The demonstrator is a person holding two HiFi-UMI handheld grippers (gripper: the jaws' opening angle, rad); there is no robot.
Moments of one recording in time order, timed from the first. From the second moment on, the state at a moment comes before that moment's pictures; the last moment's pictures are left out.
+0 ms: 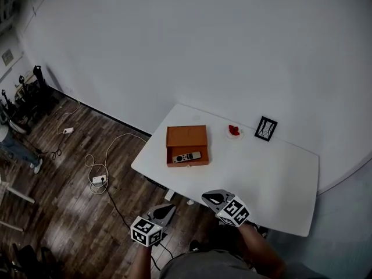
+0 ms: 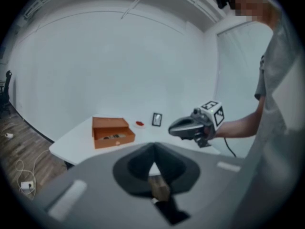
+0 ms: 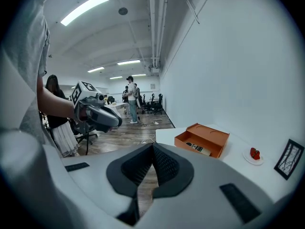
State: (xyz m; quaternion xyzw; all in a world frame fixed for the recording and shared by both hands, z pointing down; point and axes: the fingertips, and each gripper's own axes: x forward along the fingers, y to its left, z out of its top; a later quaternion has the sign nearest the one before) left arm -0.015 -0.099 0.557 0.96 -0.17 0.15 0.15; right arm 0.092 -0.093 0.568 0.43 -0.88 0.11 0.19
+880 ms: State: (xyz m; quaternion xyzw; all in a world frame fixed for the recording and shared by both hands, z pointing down) left arm -0.006 -0.089 0.553 0.97 -0.15 0.14 0.15; right arm 0.083 -0.083 0.566 0.43 -0.87 0.10 0.20
